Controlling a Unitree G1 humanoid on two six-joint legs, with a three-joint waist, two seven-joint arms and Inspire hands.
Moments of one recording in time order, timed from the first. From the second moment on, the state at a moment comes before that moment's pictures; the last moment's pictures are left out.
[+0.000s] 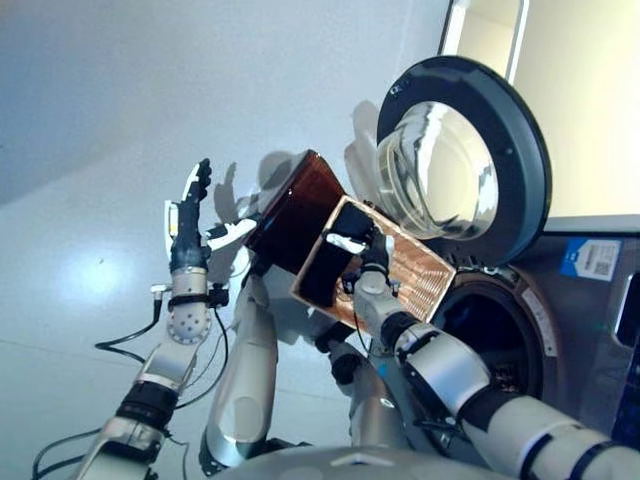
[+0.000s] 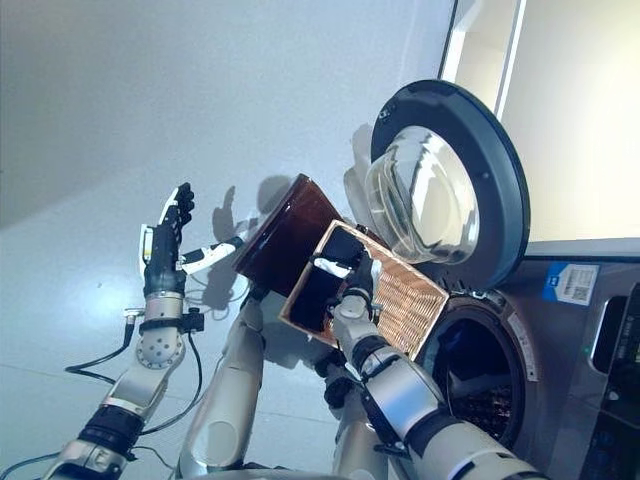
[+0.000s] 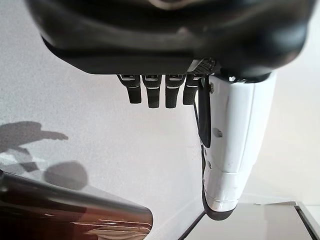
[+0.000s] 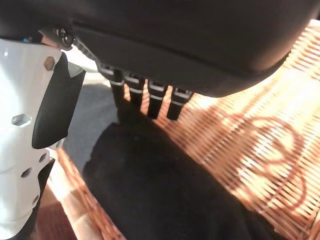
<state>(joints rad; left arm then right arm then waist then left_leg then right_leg) -0.13 0.40 -0.21 0.28 -0.04 -0.37 0.48 -0.77 0.04 0.40 1.35 0.52 -0.26 -0.53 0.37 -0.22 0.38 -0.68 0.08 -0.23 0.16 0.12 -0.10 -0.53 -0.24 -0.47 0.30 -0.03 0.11</state>
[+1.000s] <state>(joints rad) -0.09 0.41 -0.21 0.32 -0.05 -0.37 0.48 -0.77 0.06 0.36 1.37 0.52 -0.26 -0.57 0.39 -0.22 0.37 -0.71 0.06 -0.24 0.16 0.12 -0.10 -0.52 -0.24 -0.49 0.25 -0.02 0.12</state>
